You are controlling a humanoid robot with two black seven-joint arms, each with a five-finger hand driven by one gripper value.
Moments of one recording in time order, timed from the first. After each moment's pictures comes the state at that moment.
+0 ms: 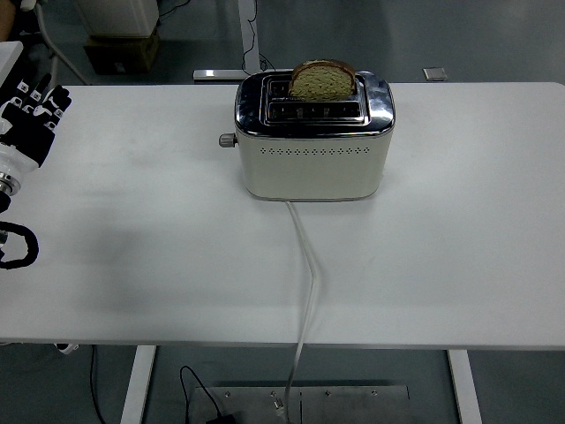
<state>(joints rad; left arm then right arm) -0.76 0.48 -0.62 -0.52 -0.19 -0.41 -0.40 0.03 0.00 0.29 0.08 -0.32 0.07 0.19</state>
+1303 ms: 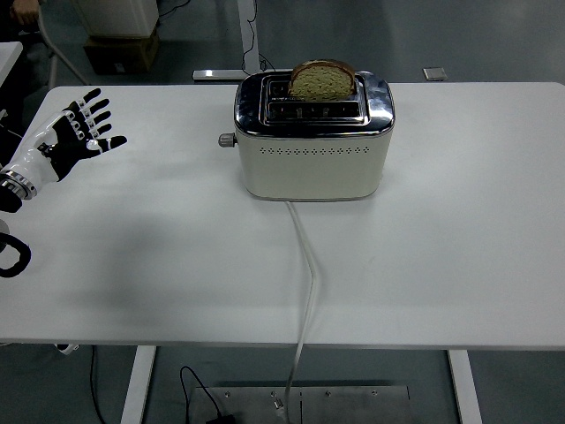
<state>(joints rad) -0.78 0.48 -0.62 -0.52 0.42 -0.41 -0.40 0.03 0.00 0.29 0.08 -0.32 0.07 0.19</state>
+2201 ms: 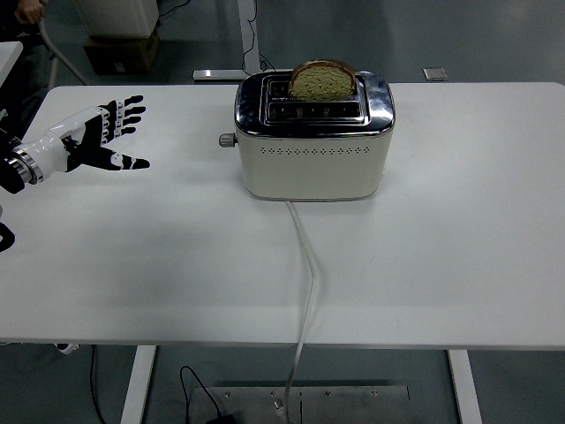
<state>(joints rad) -0.84 0.56 -0.61 -0.69 0.80 -0.42 -0.34 0.03 0.00 0.29 0.08 -0.32 0.07 0.19</state>
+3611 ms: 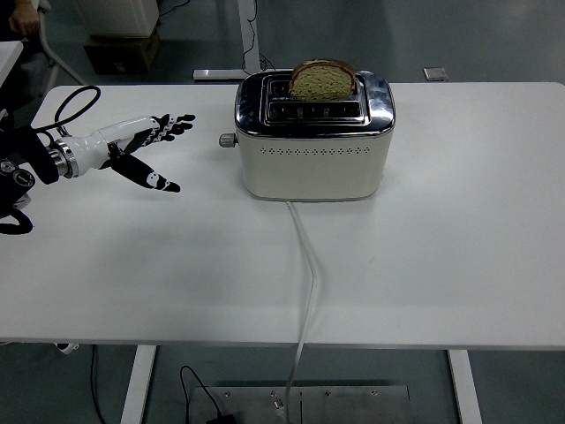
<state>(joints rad) -0.89 0.53 -0.59 -0.82 1.13 -0.41 -0.33 0.03 0.00 0.29 0.08 -0.32 0.07 0.19</state>
